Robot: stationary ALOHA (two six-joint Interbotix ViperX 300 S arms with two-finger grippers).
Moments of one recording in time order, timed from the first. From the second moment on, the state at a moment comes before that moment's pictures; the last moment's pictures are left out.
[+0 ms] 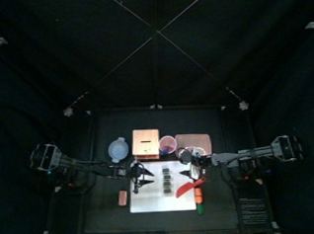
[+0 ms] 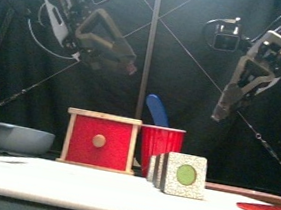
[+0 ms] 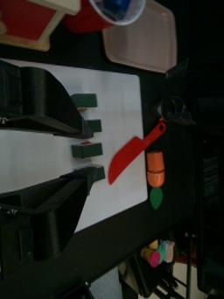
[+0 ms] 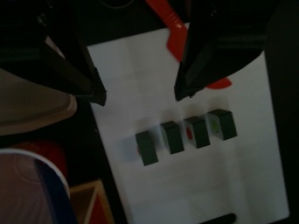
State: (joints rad) left arm -0.12 -0.14 0.88 -0.06 -0.38 0.01; right arm -0.01 -0.37 0.84 -0.15 0.33 0.37
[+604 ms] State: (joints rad) left arm -0.12 -0.14 0.95 -0.08 -0.38 0.01; right arm -0.01 0.00 0.58 -0.25 0.40 0.37
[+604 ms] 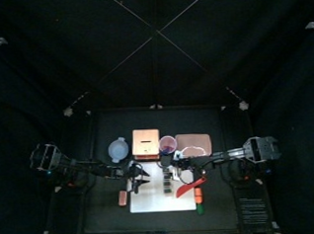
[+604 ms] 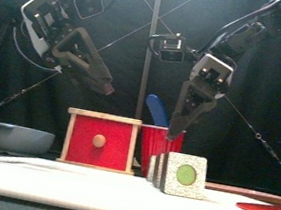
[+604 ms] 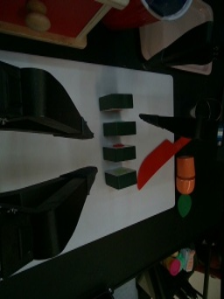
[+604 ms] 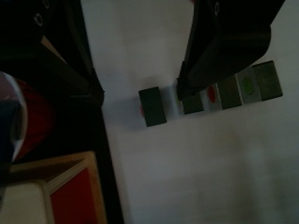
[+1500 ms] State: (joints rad) left arm -0.12 -0.14 0.96 -0.08 -0.38 0.01; right arm -0.01 0.13 0.52 -0.23 0.43 0.37
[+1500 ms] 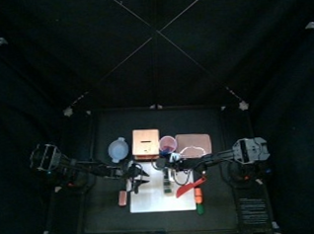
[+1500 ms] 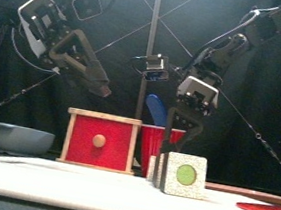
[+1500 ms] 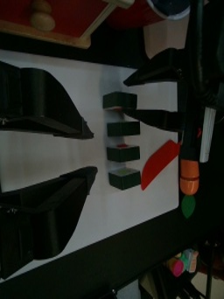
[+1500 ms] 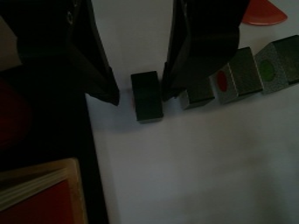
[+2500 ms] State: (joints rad) left arm -0.12 -0.14 0.96 -0.08 -0.38 0.01; right arm -0.01 -0.02 0.57 -0.17 0.52 0.38
